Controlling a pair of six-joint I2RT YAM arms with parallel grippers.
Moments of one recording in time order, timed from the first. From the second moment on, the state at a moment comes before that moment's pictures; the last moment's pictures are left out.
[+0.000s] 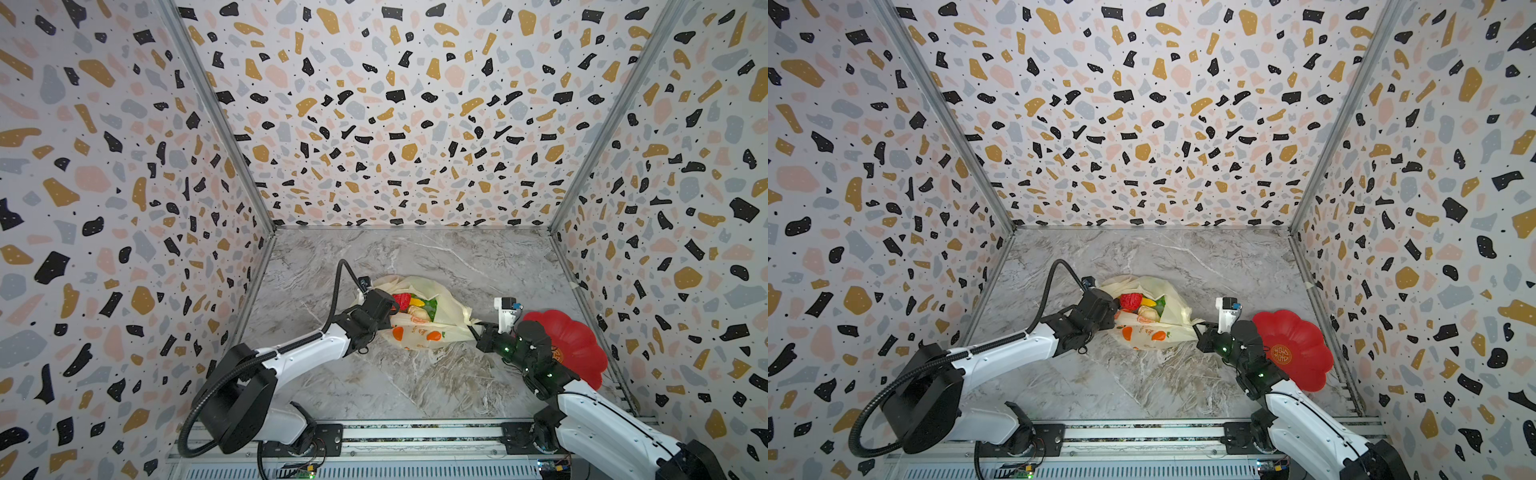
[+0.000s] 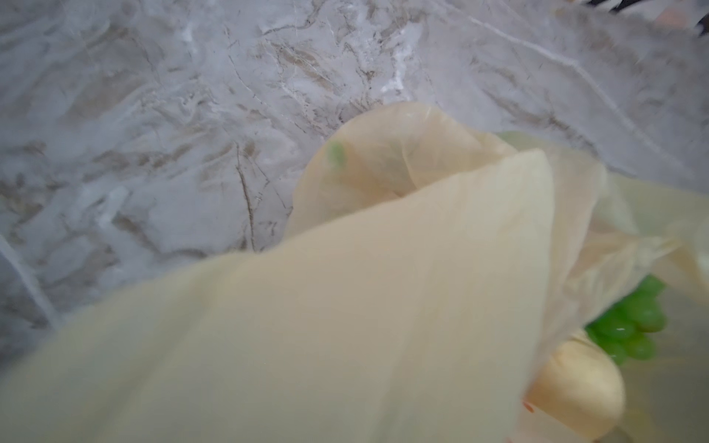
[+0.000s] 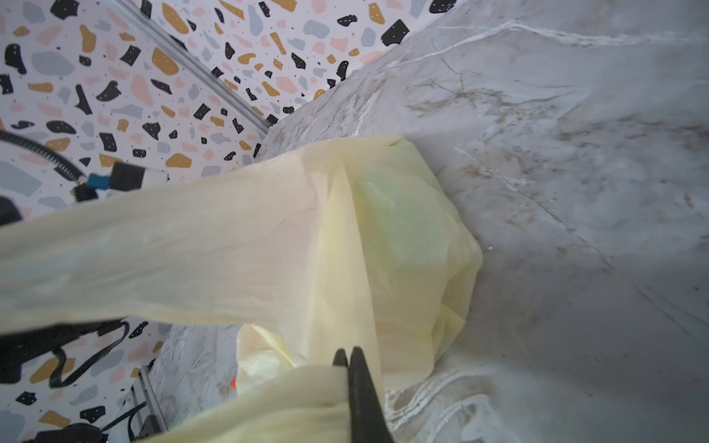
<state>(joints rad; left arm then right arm) -0.69 1.34 0.73 -0.21 -0.38 -0.69 0.44 0.84 0.22 0.28 -0.31 0.68</state>
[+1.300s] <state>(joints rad) -0.80 1.07 0.50 0.09 -0.25 -0.64 0.75 0.65 0.62 -0.37 -0.03 0.47</state>
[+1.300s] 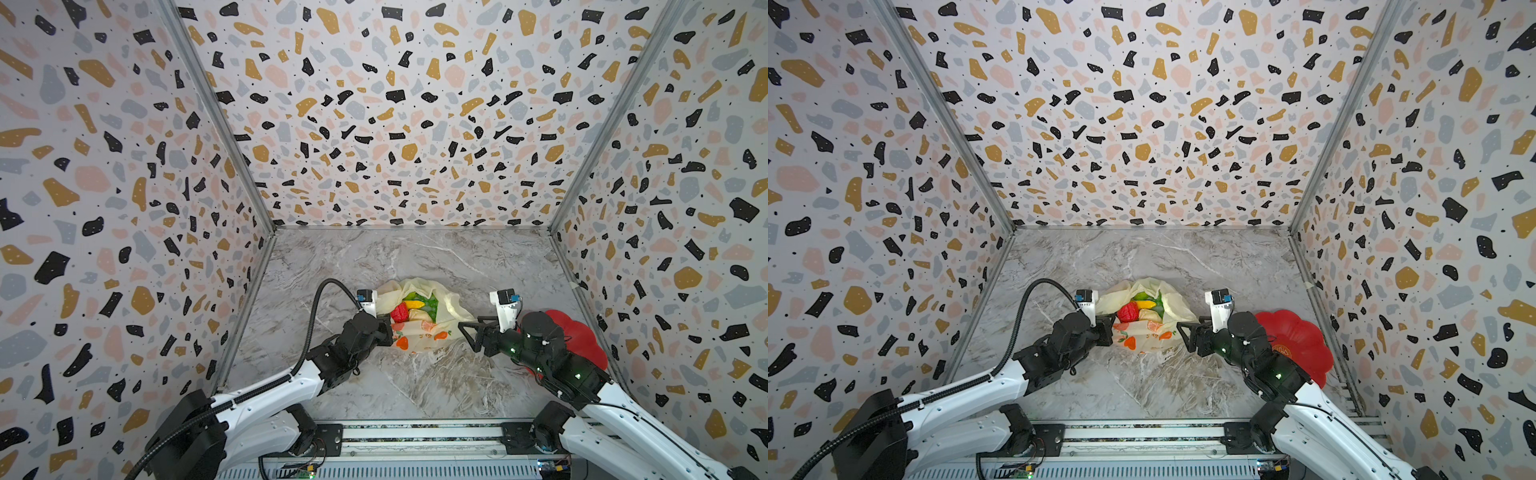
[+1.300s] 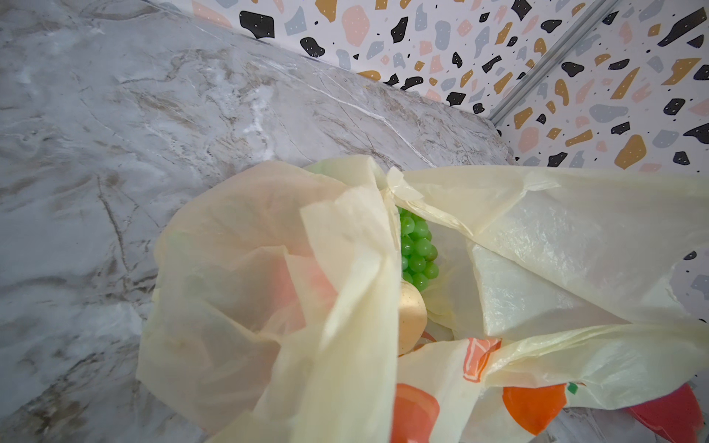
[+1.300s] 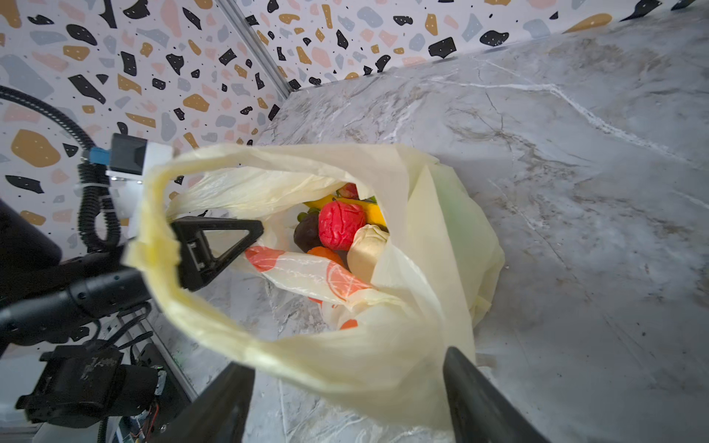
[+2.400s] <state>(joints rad) -0.81 0.95 0.43 0.07 -0.30 -0.64 0.77 1.33 0.91 -0.39 0.19 0.39</state>
